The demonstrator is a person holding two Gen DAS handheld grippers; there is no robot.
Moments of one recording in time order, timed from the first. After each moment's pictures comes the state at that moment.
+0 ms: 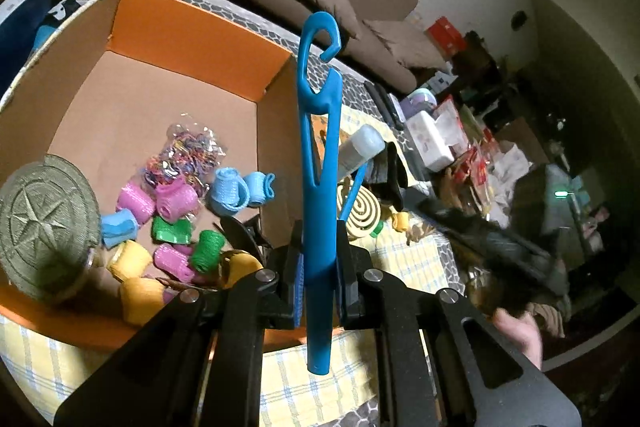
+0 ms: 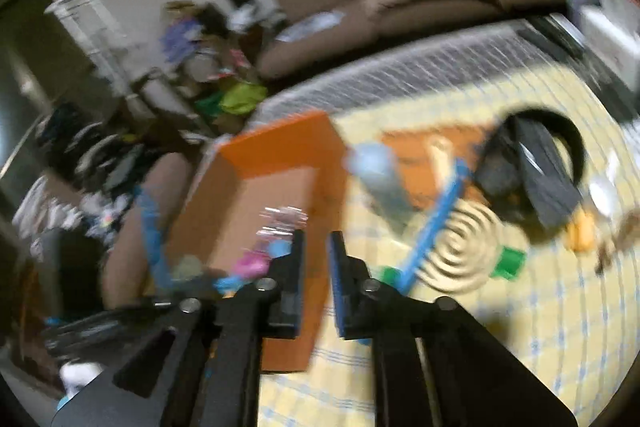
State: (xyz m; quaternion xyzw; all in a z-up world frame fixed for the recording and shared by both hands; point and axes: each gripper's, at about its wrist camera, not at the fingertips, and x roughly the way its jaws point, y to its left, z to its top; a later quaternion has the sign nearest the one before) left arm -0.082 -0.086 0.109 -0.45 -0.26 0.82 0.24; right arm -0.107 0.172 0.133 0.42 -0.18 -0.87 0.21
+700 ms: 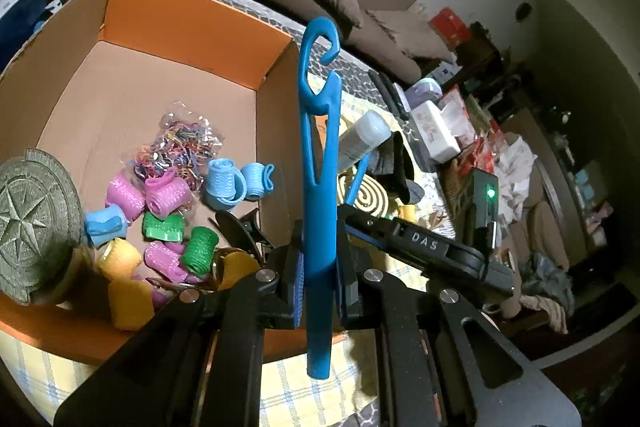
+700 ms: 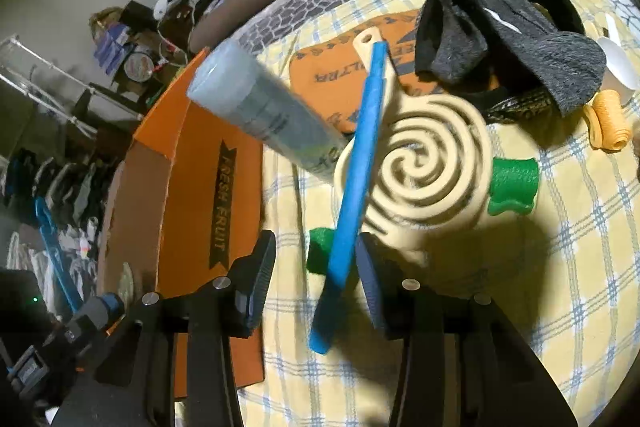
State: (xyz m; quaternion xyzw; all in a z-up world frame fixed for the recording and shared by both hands) left arm -0.091 -0.077 0.099 -0.46 -0.25 0.82 0.24; right arm -0.137 0.184 0.045 0.51 -0.25 -0.81 0.14
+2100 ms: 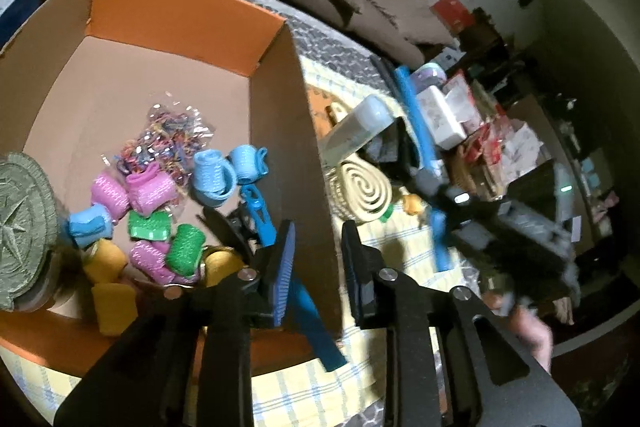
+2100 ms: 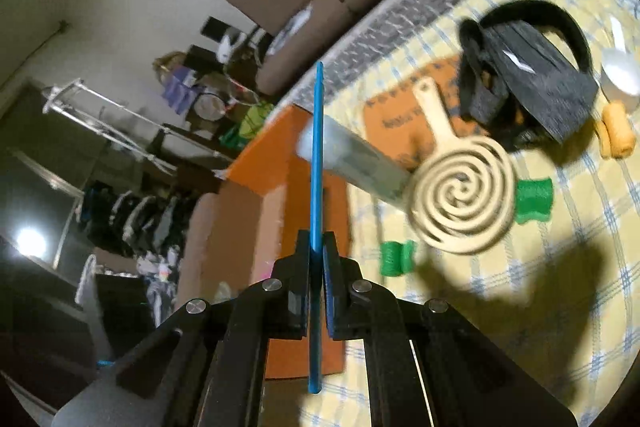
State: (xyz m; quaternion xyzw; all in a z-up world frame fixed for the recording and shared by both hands) left arm -0.100 -0.058 0.089 -0.48 -0.23 0.81 0.24; right arm -0.117 0.212 0.097 0.41 -0.36 -0.80 0.24
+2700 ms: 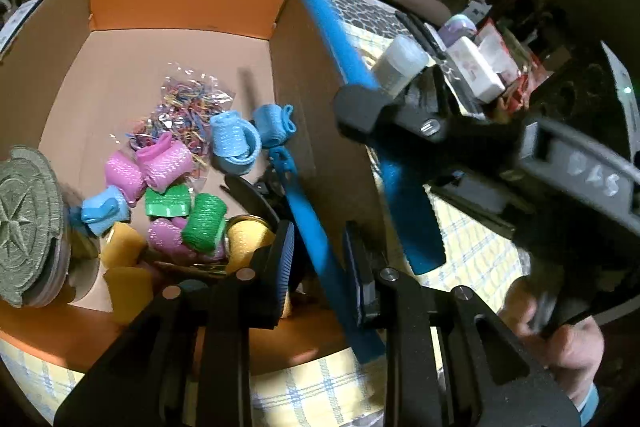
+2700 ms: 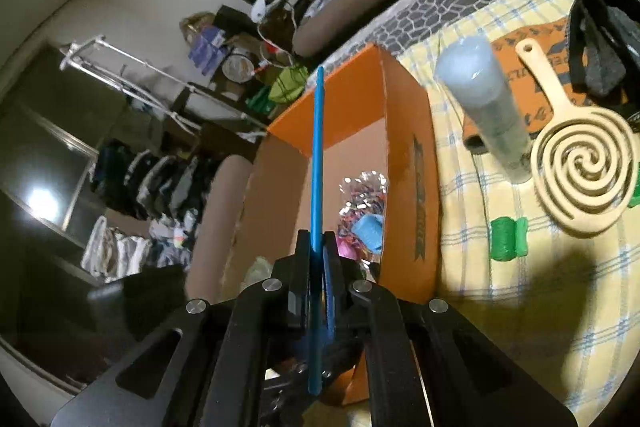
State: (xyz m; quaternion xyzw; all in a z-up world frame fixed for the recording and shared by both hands) left arm -0.092 -0.043 0.073 -0.53 -0.14 0.81 0.20; right arm -0.127 0.120 0.092 0.44 -0.32 -0.79 0.30
